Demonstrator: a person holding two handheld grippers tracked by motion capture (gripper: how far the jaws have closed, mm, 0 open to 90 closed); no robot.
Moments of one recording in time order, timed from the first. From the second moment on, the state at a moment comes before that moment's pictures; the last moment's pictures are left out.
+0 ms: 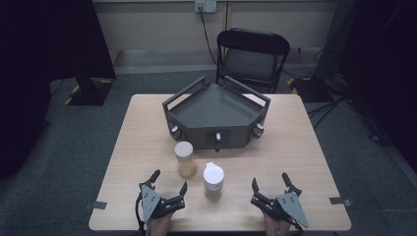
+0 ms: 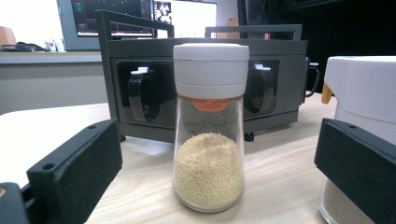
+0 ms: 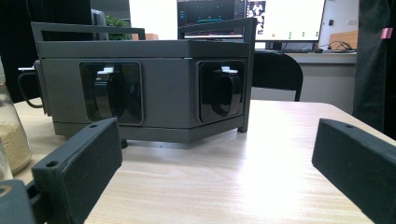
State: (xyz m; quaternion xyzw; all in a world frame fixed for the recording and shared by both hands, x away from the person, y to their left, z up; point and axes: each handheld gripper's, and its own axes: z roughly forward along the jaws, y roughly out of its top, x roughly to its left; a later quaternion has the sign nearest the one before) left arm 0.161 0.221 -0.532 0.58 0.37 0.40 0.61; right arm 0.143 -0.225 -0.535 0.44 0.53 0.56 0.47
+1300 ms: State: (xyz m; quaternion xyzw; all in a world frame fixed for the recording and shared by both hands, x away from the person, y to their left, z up) left arm 0.166 0.225 -0.519 0.58 0.39 0.38 0.61; right arm 0.142 -0.223 -0.535 0.44 0.52 0.56 0.47
